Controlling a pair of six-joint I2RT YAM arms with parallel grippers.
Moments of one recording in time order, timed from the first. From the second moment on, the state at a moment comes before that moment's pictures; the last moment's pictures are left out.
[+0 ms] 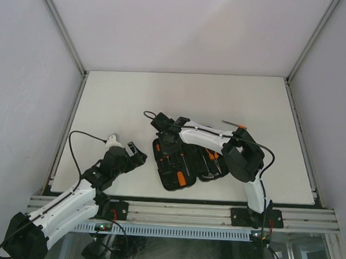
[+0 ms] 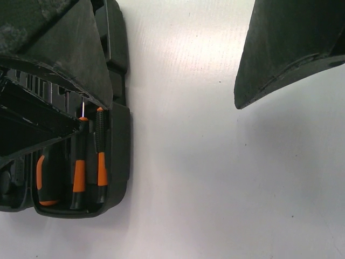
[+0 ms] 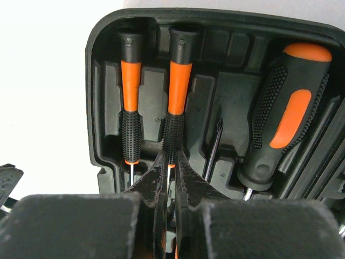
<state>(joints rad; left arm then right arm) -0.53 0.67 0.24 -0.23 -0.21 -0.92 0.94 2.08 1.56 -0.75 0.04 0.53</state>
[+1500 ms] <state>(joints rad) -0.53 0.71 0.16 -0.09 -0.15 -0.88 0.96 2.18 1.69 -0.86 0.05 0.53</state>
